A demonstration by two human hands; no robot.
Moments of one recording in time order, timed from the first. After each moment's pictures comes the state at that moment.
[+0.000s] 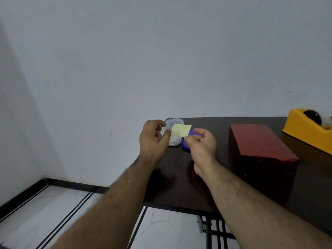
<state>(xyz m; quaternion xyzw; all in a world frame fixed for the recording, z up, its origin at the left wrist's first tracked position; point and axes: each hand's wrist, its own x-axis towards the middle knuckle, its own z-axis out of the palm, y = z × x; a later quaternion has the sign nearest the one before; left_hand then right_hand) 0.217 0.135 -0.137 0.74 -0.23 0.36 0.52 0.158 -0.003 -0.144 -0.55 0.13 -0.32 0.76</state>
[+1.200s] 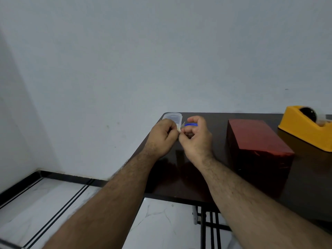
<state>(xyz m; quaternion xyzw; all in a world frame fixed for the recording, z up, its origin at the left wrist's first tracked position) 0.216 0.125 -0.137 0.77 -0.35 0.27 0.45 0.139 0.002 -0.139 -0.74 0.02 -0.40 0.54</state>
